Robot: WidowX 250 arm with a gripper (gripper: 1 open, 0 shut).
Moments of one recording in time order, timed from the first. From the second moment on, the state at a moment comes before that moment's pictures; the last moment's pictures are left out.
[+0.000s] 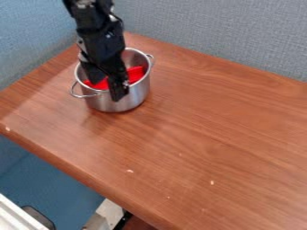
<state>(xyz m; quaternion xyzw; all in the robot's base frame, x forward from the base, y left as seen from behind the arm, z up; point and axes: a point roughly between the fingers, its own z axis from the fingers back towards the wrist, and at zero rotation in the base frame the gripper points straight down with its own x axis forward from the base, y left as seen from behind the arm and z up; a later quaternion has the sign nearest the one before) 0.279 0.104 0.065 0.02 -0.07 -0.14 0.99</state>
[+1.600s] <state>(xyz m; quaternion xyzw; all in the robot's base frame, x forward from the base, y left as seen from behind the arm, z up) 0.296 0.092 0.050 -0.02 -0.11 -0.14 0.98</state>
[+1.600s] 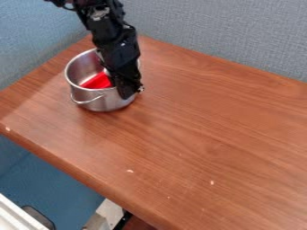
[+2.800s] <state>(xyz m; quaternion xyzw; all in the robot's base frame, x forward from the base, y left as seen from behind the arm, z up) 0.282 0.097 0.046 -0.04 -0.13 -0.05 0.99</state>
